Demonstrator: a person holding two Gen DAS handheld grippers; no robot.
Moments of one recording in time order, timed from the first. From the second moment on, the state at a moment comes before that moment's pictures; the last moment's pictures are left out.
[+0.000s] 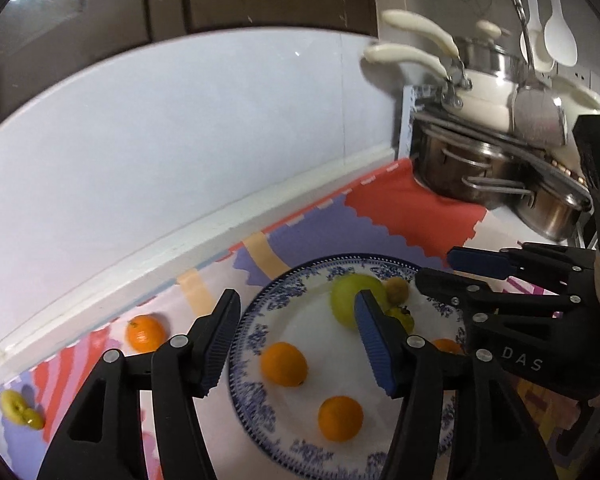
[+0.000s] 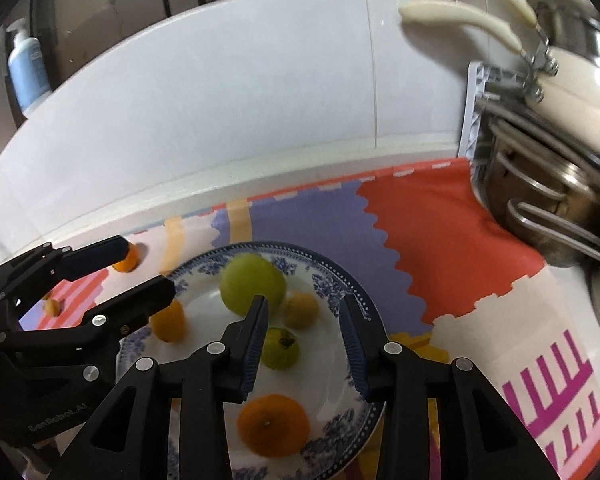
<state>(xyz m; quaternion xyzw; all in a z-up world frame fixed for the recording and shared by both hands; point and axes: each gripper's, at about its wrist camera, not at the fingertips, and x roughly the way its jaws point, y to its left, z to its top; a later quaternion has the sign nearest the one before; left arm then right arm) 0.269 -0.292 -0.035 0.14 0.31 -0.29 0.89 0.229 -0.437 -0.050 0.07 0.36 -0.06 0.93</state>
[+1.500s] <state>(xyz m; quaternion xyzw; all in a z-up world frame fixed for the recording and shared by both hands) 0.123 -0.072 0.044 0.05 0.20 -0.05 0.98 0.136 -0.259 0.034 -0.03 0.24 0.02 0.97</state>
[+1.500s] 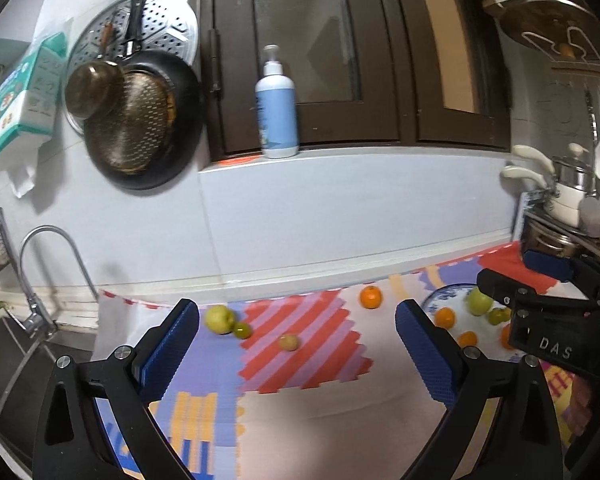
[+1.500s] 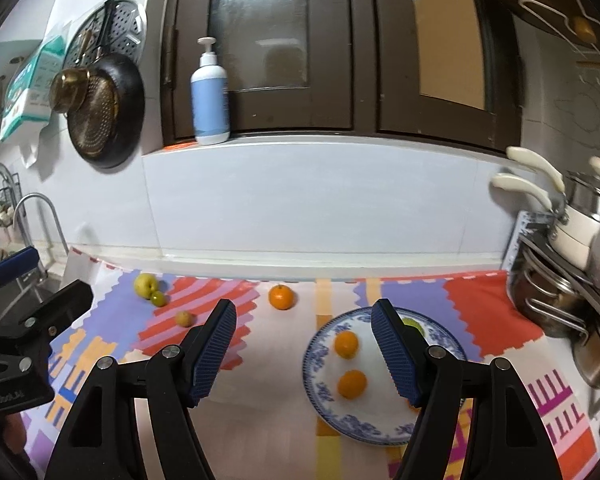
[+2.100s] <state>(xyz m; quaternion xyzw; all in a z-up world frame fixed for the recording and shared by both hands) 0.202 -0.047 -0.012 0.02 0.29 -0.03 0.96 0.241 -0.241 -0.012 -0.03 0.34 0.05 0.94</state>
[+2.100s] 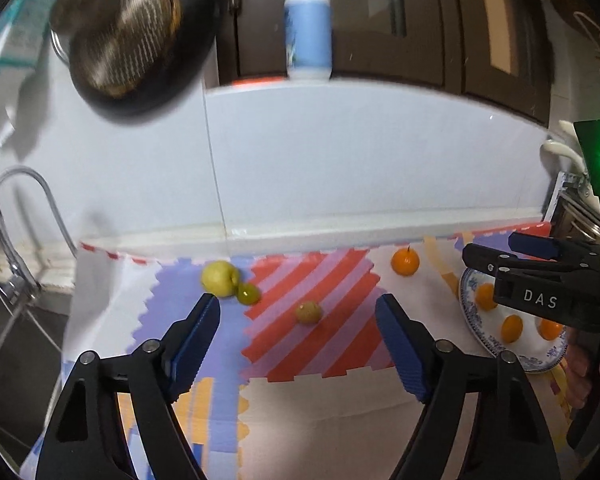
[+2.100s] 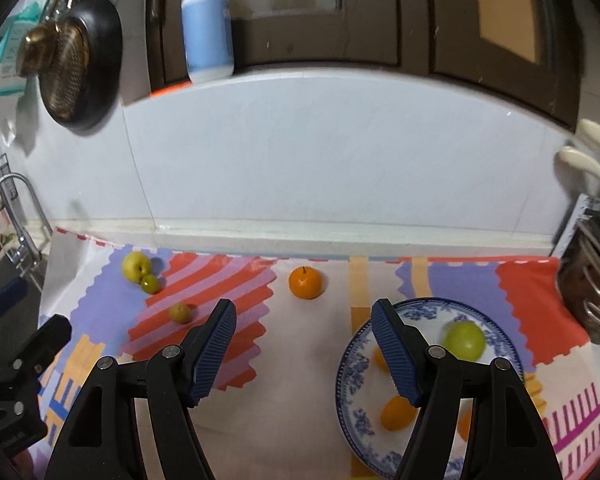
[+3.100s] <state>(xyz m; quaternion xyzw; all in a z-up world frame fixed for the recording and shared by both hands) 0.330 -0.064 -0.105 0.00 0.46 -0.06 0.89 0.387 -0.235 -0.112 -0.02 0.50 0.07 0.87</state>
